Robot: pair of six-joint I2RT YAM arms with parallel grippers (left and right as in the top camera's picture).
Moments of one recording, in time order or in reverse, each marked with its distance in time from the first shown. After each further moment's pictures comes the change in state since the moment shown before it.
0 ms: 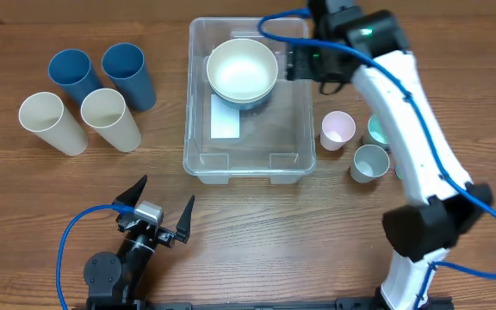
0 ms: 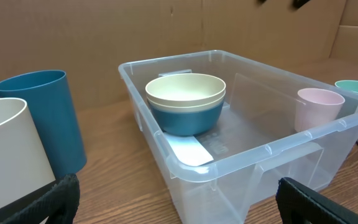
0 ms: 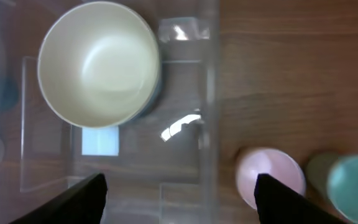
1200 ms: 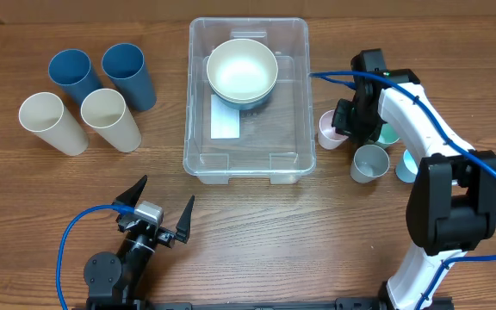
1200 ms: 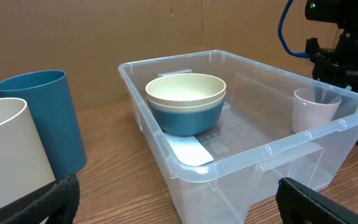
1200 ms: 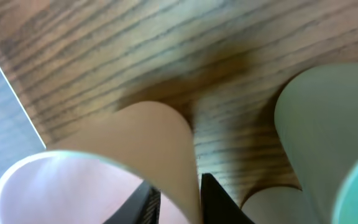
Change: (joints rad) left arm 0.000 0.000 0.000 0.000 0.000 0.000; right arm -0.243 -0.010 -0.719 0.376 -0.101 0.051
